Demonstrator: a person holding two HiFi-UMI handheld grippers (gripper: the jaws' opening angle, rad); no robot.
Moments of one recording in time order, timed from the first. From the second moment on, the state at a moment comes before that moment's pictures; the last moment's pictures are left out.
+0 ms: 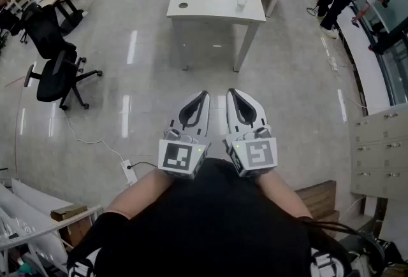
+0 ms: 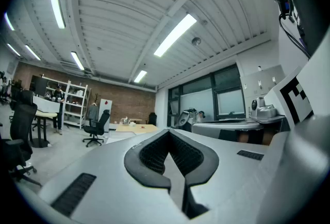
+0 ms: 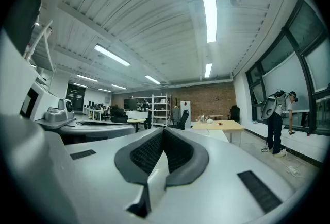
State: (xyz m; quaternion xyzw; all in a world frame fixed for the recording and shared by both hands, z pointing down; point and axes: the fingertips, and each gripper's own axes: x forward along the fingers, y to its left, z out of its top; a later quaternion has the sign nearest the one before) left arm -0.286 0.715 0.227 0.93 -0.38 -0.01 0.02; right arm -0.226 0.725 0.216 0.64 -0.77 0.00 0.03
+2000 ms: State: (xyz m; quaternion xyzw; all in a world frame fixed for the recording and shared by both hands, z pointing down) left arm -0.248 0.539 0.275 0.93 -0.37 0.01 0.05; right arm -0.184 0.543 0.264 0.64 -0.77 0.05 0.01
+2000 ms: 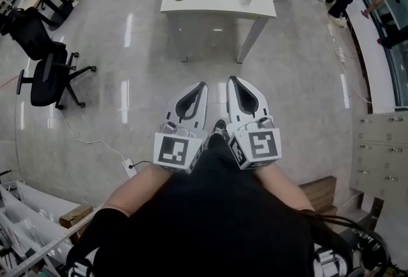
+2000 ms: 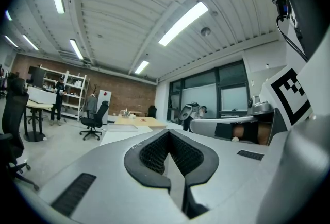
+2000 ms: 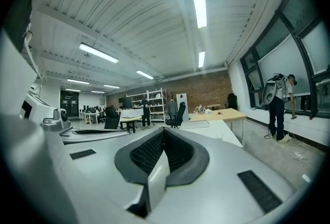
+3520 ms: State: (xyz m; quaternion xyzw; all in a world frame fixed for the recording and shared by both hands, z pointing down) left arm -0.114 0.393 0.288 0.92 -0.39 0.02 0.05; right arm -0.047 0.398 0.267 0.63 -0.77 0.05 0.01
